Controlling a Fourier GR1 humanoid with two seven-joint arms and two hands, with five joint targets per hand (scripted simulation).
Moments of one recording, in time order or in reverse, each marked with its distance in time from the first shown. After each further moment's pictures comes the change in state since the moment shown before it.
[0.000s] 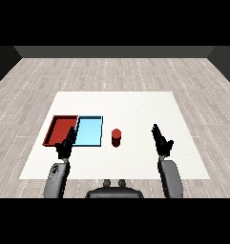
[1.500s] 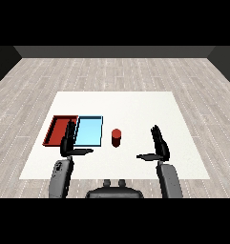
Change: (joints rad) left arm -0.055 -0.072 0.022 -0.013 -0.011 -0.027 -0.414; right arm 0.072 0.039 0.015 -0.054 -0.016 0.115 -0.357
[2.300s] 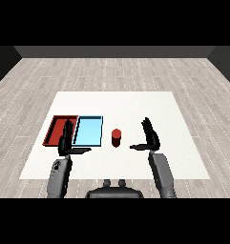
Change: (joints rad) left arm -0.016 0.018 0.035 0.033 0.022 -0.011 -0.011; right arm -0.209 0.036 0.012 0.193 -0.067 -0.043 0.076
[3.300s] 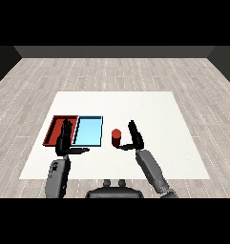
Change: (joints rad) left arm 0.012 0.006 0.005 -0.061 0.039 -0.027 0.055; right arm -0.153 0.007 0.232 0.354 -0.188 -0.163 -0.208
